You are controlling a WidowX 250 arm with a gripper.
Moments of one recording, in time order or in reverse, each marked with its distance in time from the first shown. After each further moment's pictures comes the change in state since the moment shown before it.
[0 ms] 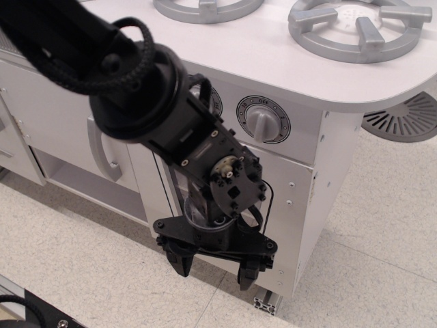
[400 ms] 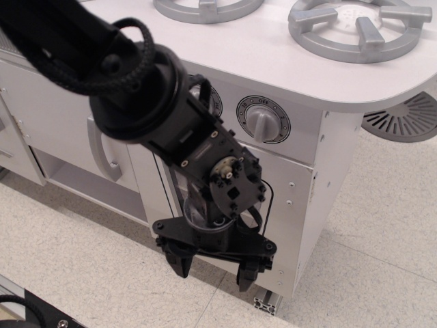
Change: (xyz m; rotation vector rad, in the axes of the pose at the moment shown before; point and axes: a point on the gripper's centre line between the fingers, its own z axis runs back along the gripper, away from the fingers) arm -0.001 0.002 -0.003 0.008 0.004 0.018
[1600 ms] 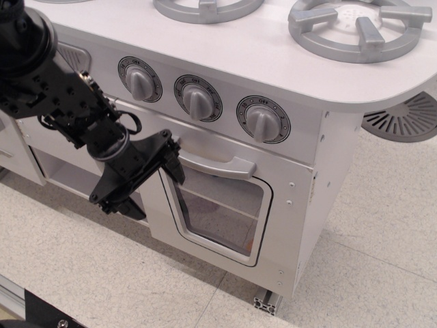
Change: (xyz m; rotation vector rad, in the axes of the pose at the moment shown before) arm 0.079 0.101 -0.018 -0.250 -0.065 0.961
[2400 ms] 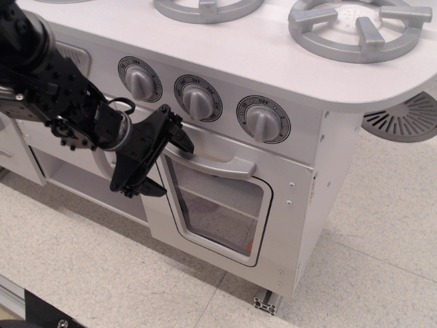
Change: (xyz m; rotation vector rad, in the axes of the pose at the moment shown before) arm 0.004 -0.030 -0.011 -0.191 0.016 0.140
